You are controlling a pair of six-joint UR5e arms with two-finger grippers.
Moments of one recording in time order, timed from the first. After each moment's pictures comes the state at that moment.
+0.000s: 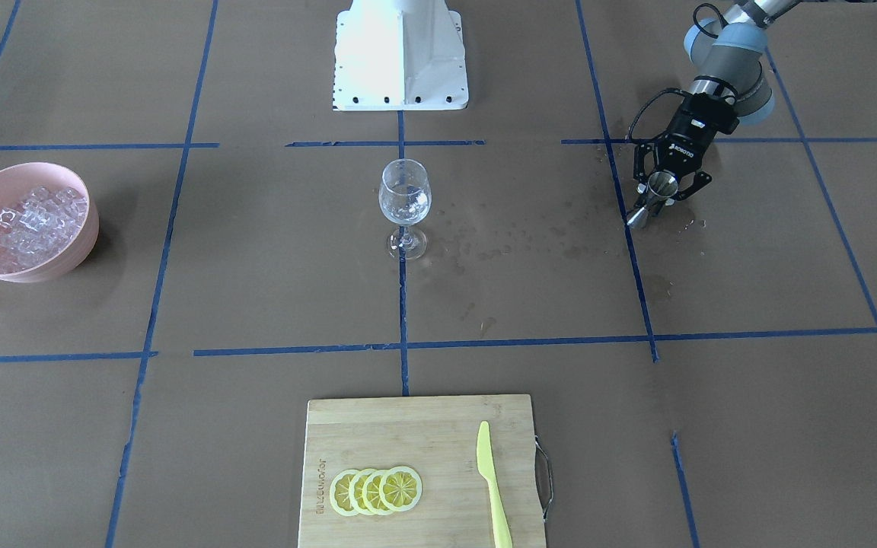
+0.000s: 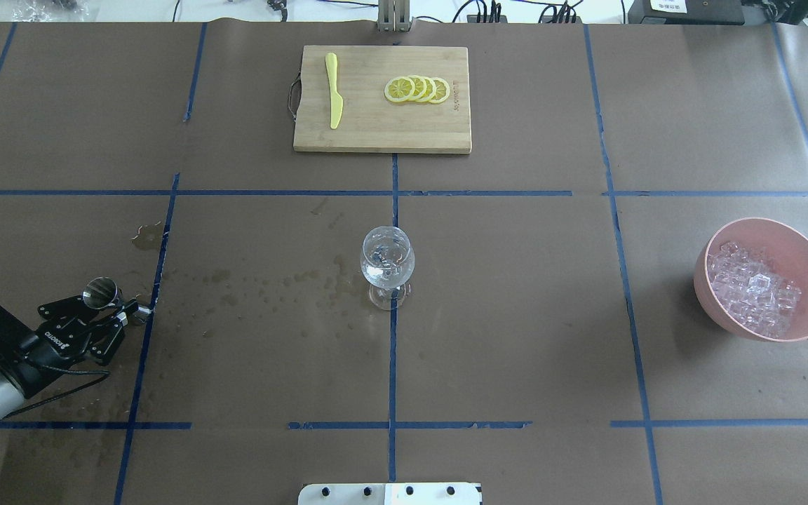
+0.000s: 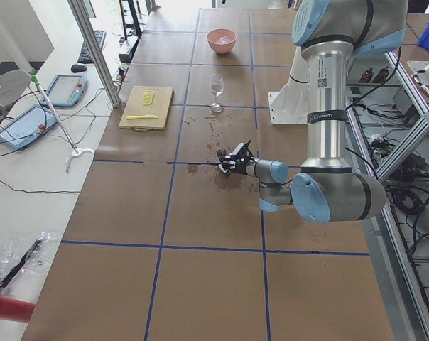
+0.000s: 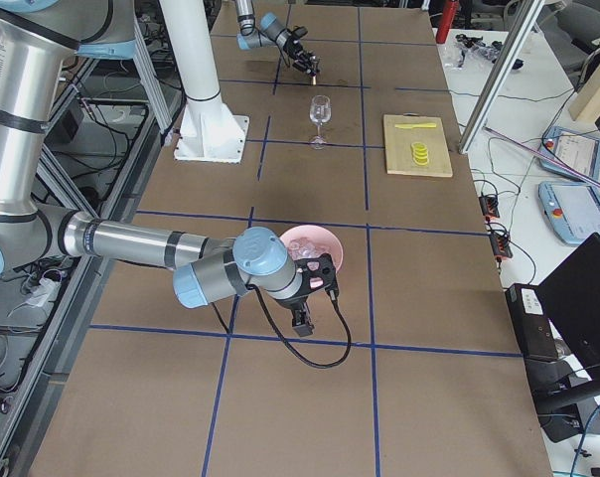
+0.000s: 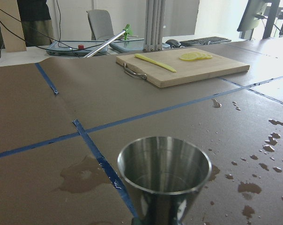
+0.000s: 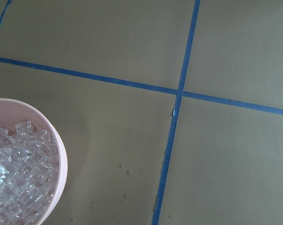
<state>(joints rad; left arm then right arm) -0.21 -1.44 -1.46 -3.42 -0.94 -0.66 1.60 -1.91 1.79 -1.06 2.41 0.07</state>
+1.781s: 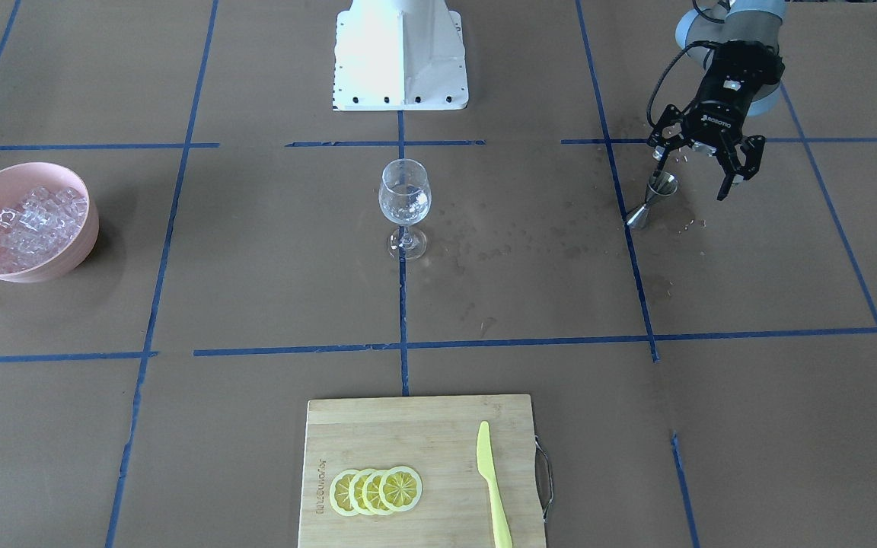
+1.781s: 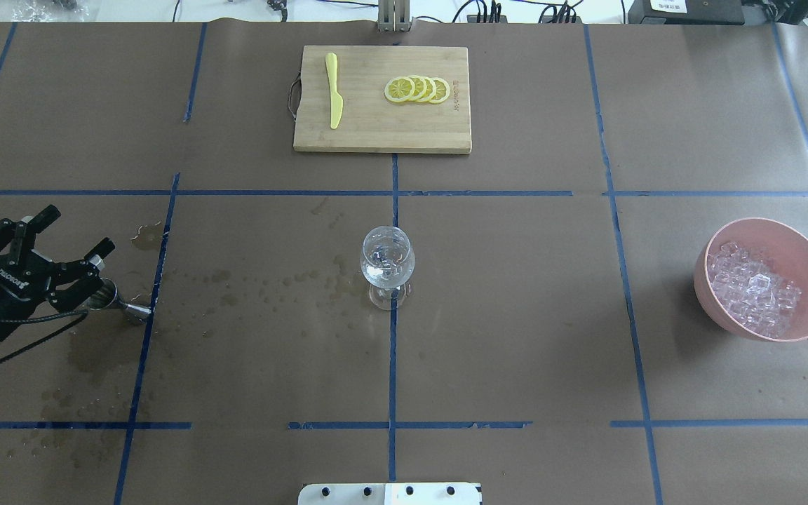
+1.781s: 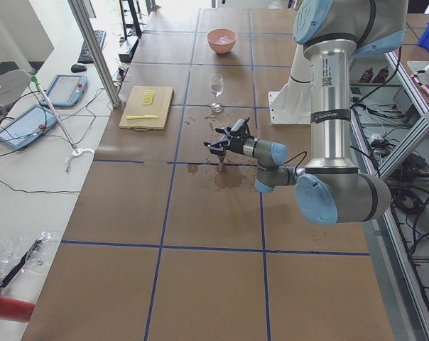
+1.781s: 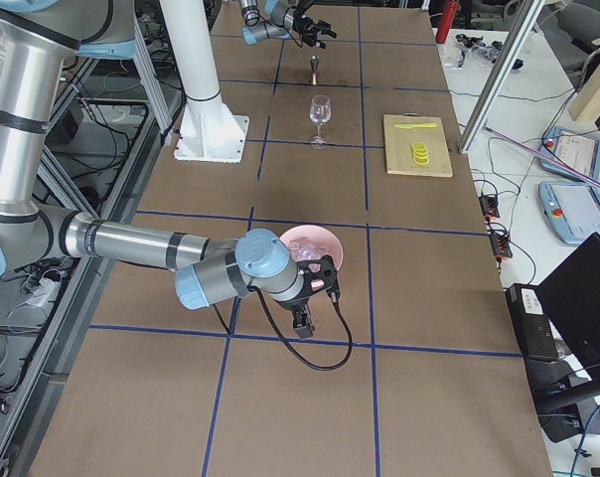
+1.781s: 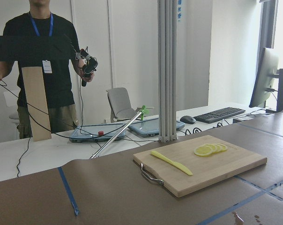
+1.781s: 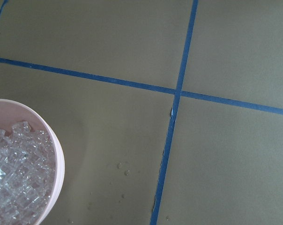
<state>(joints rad) -0.42 -1.42 -1.68 -3.41 -0.95 -0.45 1.59 -1.90 1.78 -1.06 2.41 0.07</state>
